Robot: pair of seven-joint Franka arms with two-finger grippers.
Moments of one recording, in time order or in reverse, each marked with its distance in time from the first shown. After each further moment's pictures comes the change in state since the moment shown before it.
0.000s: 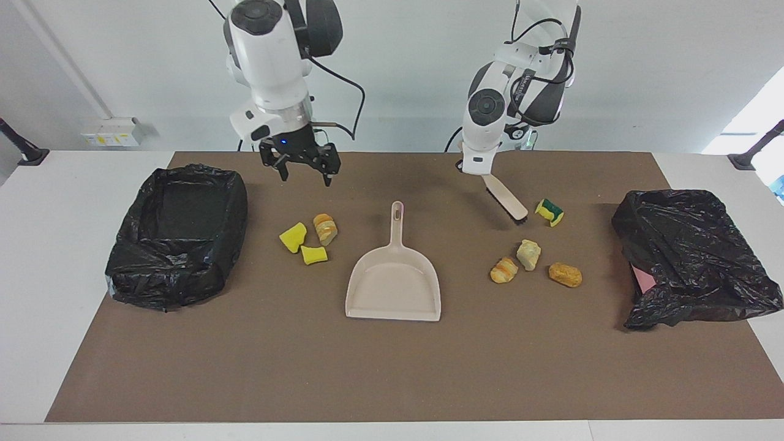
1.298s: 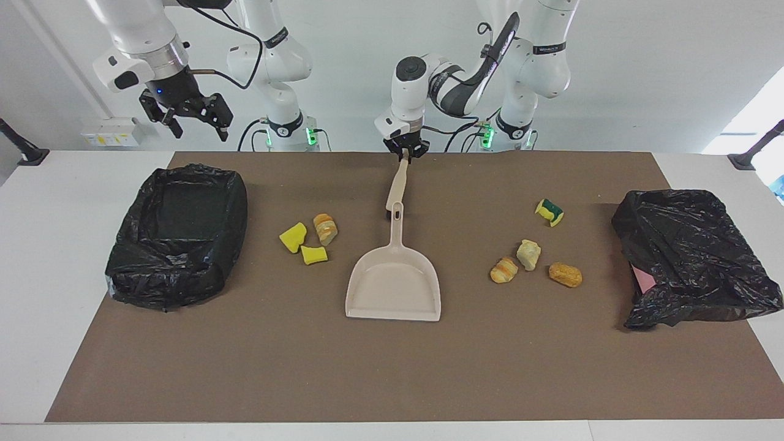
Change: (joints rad) left arm -0.444 0.035 -0.039 -0.147 -0.122 0.574 0.466; right arm -0.201 -0.238 -0.195 -0.023 -0.038 -0.280 -0.504
